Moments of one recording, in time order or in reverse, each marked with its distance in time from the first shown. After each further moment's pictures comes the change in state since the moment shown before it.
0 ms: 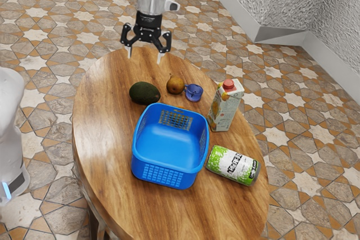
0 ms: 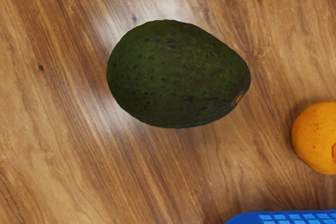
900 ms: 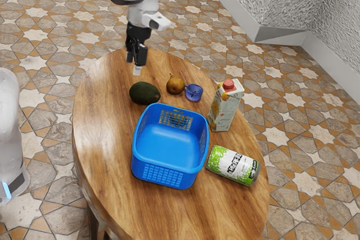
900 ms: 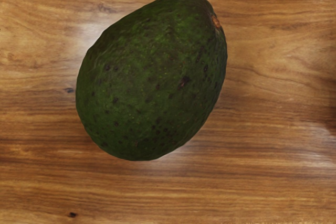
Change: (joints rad) arm 0.180 0.014 -0.082 -0.127 0.011 0.063 1.168
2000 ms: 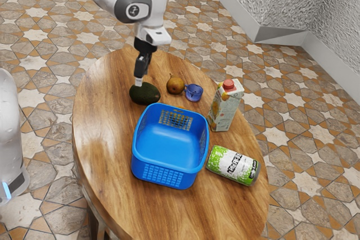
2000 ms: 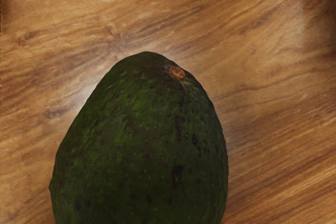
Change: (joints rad) arm 0.128 0.087 -0.112 -0.064 -0.066 0.200 0.586
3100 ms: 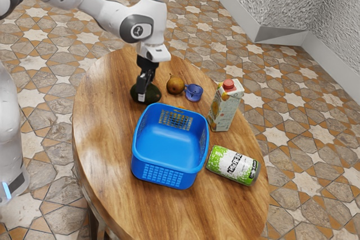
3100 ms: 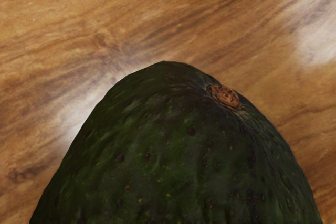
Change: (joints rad) arm 0.011 0.120 0.004 -0.067 -0.084 0.170 0.152
